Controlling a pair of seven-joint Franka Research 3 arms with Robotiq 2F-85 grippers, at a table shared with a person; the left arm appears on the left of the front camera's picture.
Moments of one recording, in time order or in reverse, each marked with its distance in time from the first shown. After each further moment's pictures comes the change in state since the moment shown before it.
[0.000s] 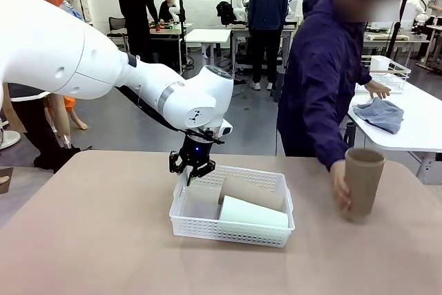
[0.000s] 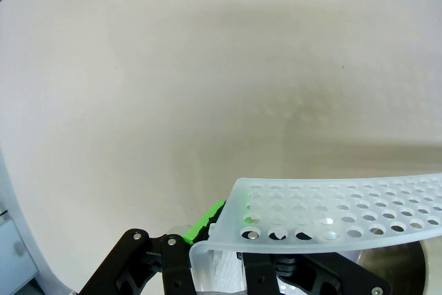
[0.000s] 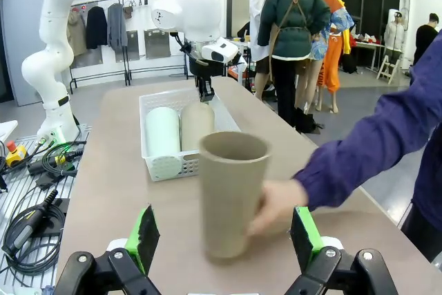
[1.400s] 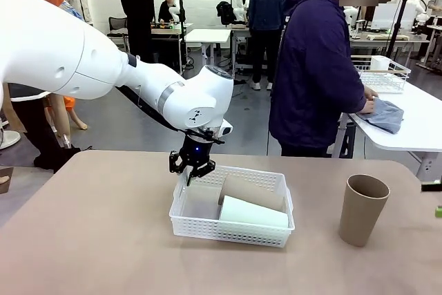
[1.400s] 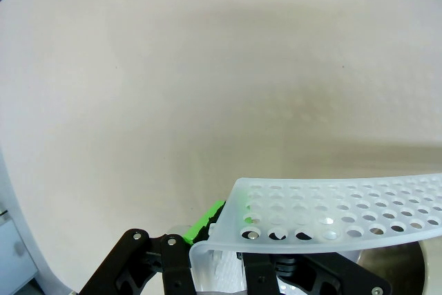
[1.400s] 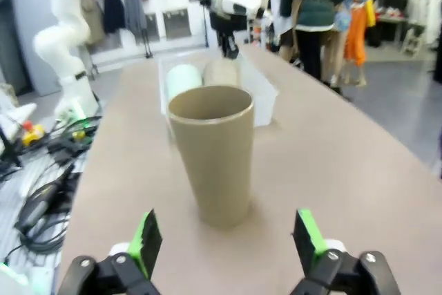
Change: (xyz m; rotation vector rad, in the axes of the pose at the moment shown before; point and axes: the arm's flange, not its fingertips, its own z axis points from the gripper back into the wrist) left arm 0.000 0.000 0.000 0.000 0.000 0.000; right arm -0.069 0.011 -0.022 0.087 0.087 -0.056
